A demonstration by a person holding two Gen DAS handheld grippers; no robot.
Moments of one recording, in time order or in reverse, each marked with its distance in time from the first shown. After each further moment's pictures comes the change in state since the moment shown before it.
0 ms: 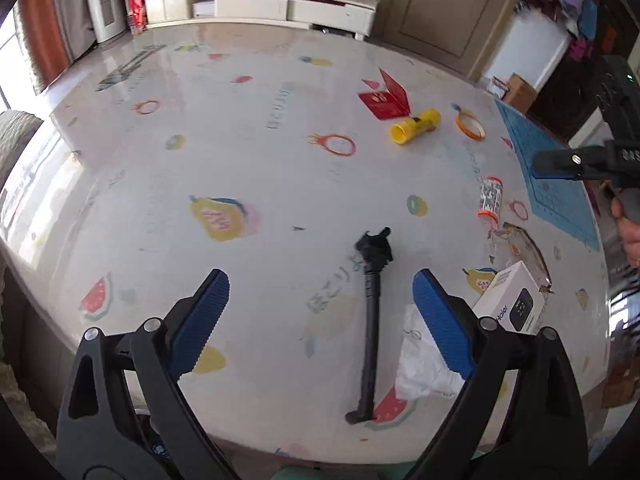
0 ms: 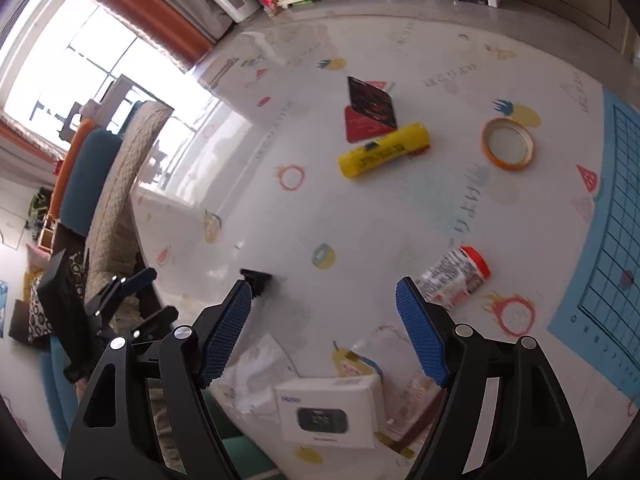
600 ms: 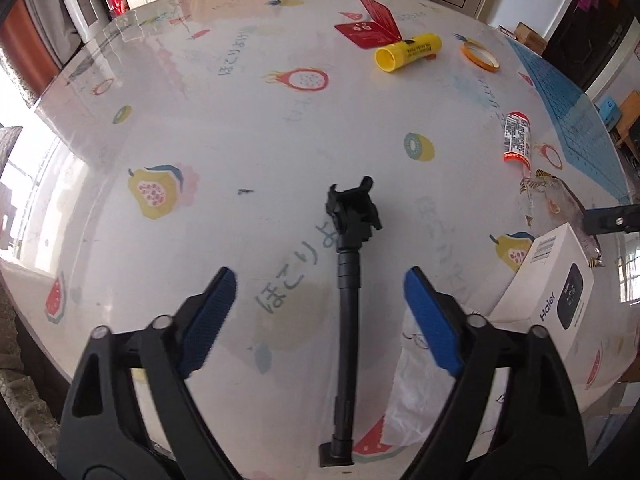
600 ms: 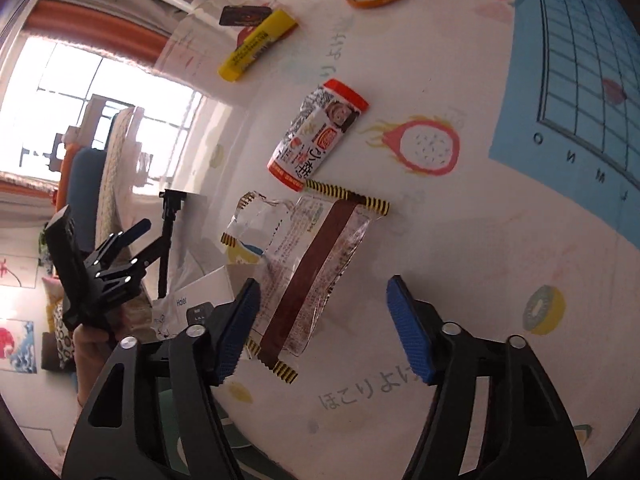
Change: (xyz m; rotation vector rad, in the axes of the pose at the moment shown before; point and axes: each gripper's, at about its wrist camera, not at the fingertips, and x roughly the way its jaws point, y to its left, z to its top) left arm 0.060 -0.031 -0.014 0.066 0.137 0.060; right arm 0.027 -0.088 -0.080 0.204 0.121 0.081
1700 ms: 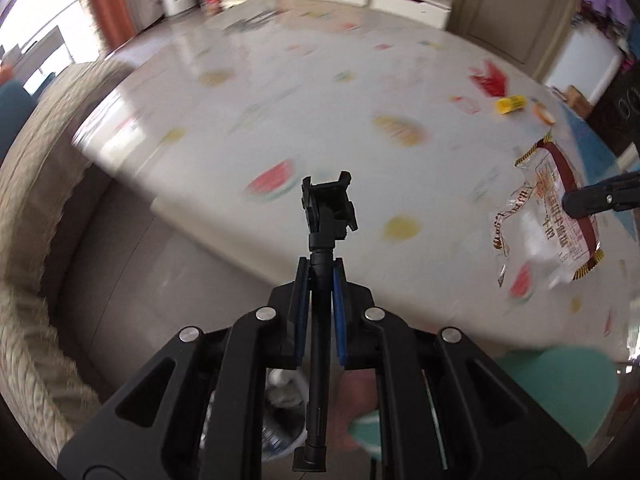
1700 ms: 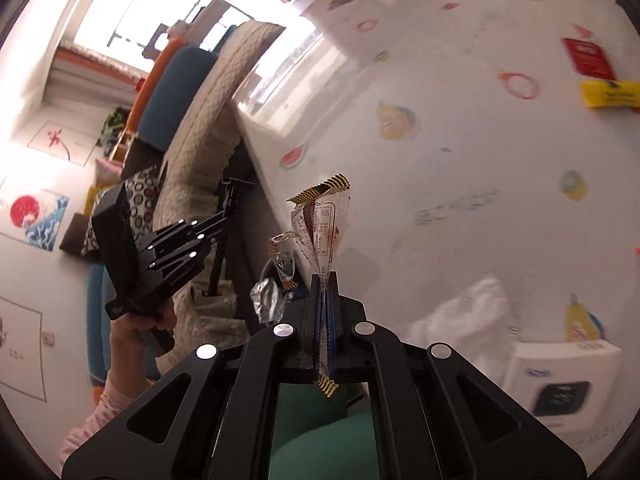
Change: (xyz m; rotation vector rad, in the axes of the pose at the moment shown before) left arm -0.118 0.175 -0.138 -0.249 -0.083 0.133; right arm 0.089 0.278 -0.031 -0.465 0.194 0.200
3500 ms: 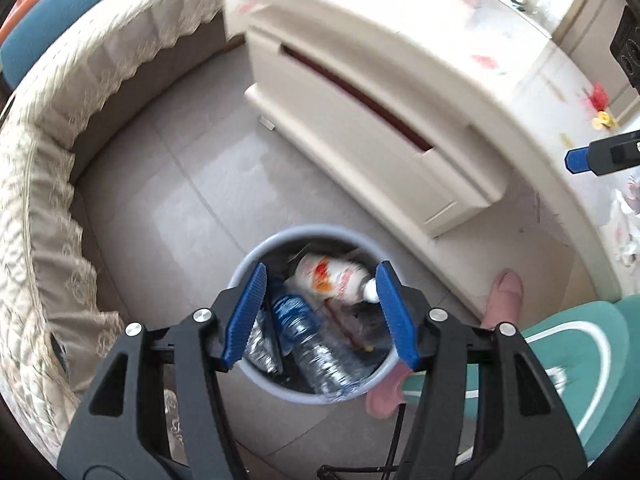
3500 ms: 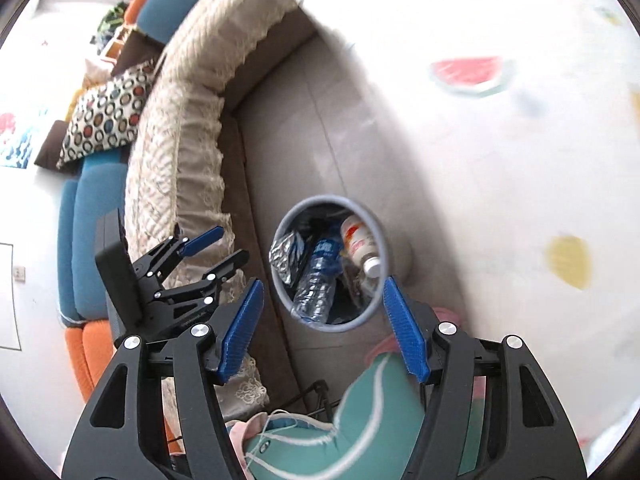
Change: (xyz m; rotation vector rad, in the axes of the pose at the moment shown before) left arm 0.023 0.121 -0.122 -0.288 0.072 0.091; right arm 0.148 0.090 0.044 -0.128 0.240 -0.062
